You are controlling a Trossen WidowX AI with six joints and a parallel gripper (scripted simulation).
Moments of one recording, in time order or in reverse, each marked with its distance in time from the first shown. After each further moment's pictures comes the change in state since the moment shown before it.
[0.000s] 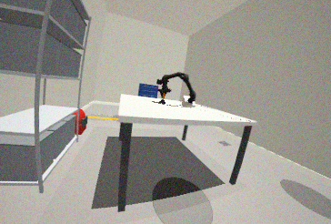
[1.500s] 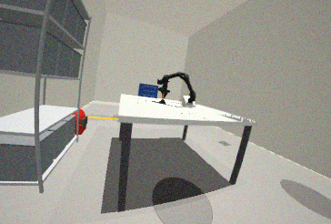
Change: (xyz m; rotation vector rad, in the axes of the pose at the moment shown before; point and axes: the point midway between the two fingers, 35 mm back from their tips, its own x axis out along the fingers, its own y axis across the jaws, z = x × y) arm -0.001 0.004 0.005 2.131 -0.006 0.007
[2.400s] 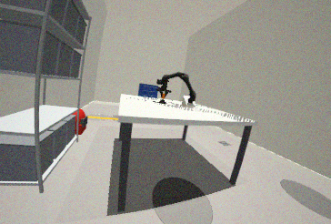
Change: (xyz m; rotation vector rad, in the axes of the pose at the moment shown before) arm -0.001 -0.002 0.004 1.535 0.001 -0.001
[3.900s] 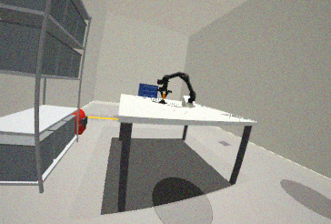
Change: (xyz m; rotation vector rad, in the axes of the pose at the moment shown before) arm 0.001 -0.005 -0.001 0.135 -0.003 0.003
